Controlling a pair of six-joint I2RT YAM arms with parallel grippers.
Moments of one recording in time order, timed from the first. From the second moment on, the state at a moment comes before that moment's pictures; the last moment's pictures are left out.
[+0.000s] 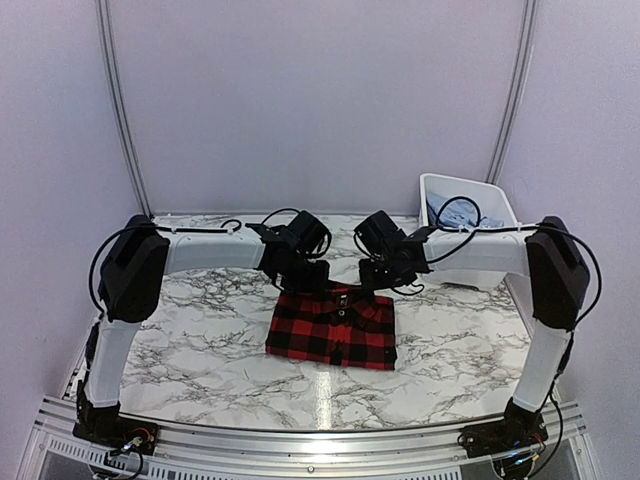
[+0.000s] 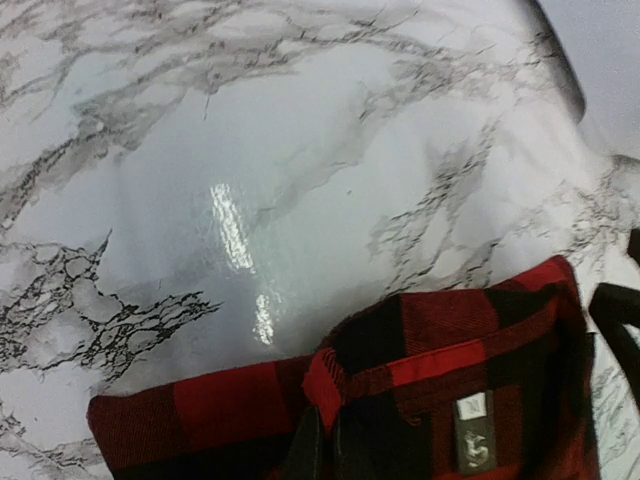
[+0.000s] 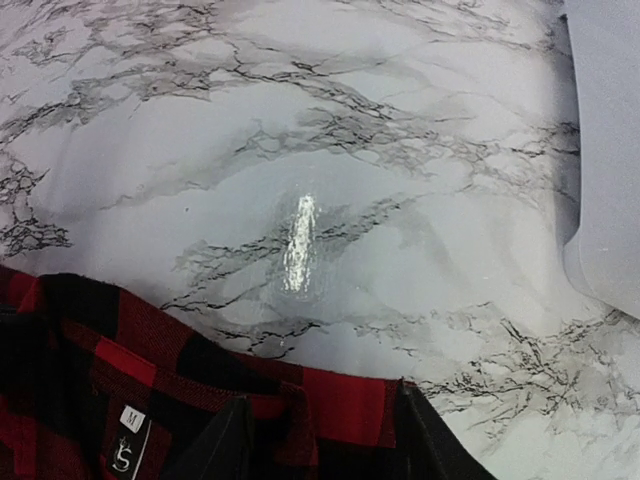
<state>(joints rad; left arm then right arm) -0.84 2.22 1.76 -0.48 -0.06 -0.55 0.72 1.86 1.31 -0.47 0.37 0.47</state>
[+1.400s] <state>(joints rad) -0.82 2.27 1.77 -0.48 -0.05 -0.55 0.62 1.62 0.88 -0.23 0.14 0.55</state>
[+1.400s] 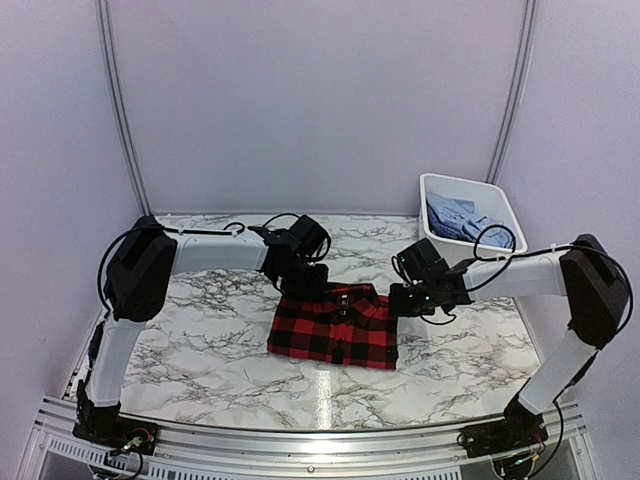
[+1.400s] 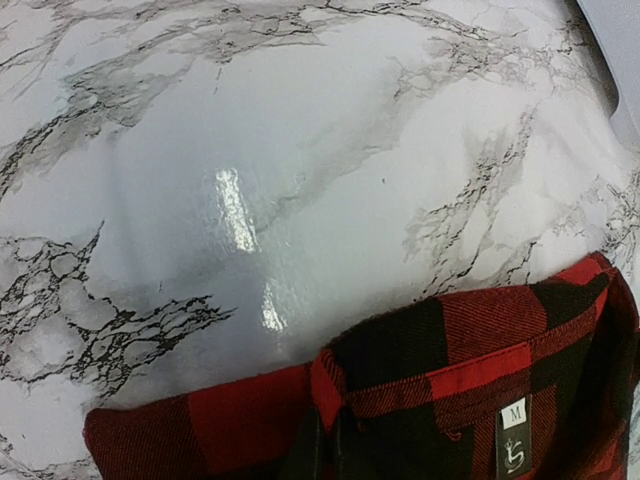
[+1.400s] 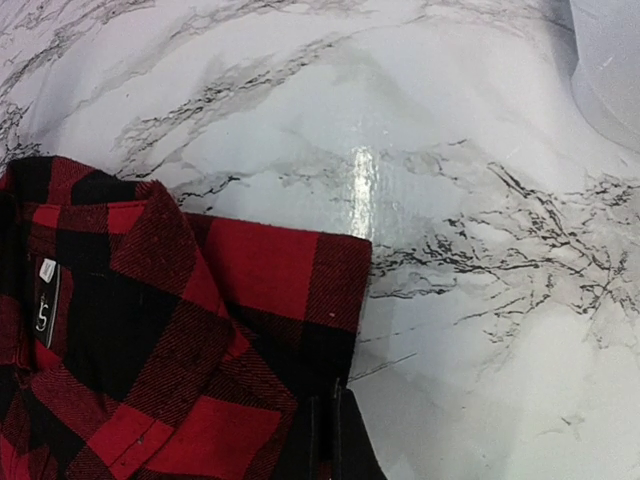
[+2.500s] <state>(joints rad) -0.75 1.90 1.52 -0.48 -0.01 -0.61 1.02 1.89 1.16 -0.34 0.22 0.59</state>
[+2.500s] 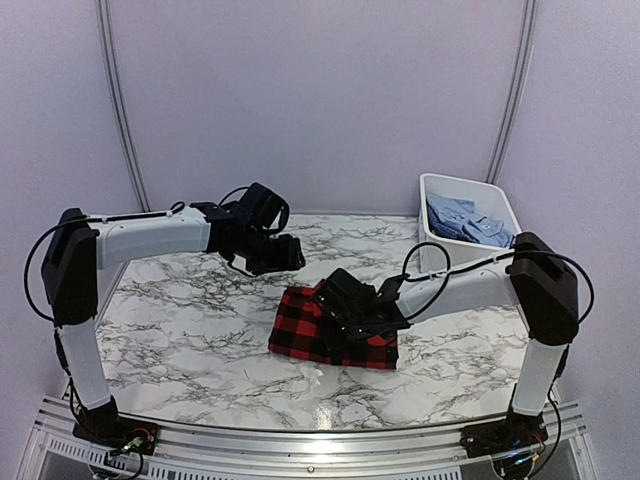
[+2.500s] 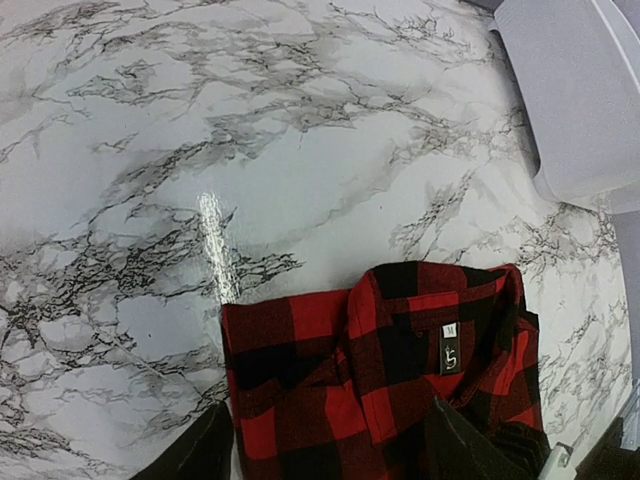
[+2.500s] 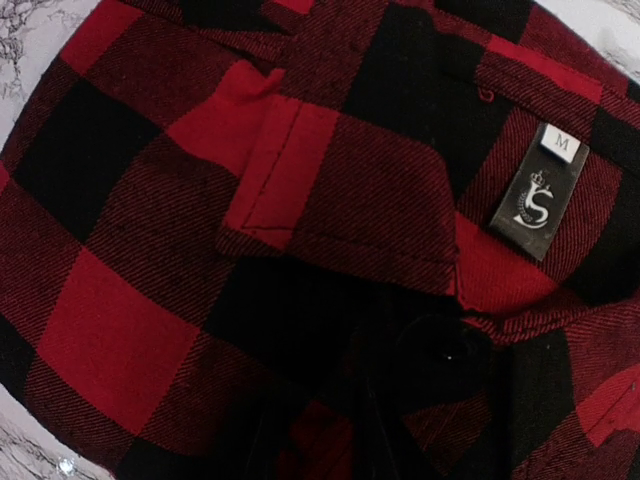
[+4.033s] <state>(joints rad) -0.85 2.06 1.36 -0.31 0.29 -0.60 0.74 1.41 1.07 -0.35 0.19 0.52</state>
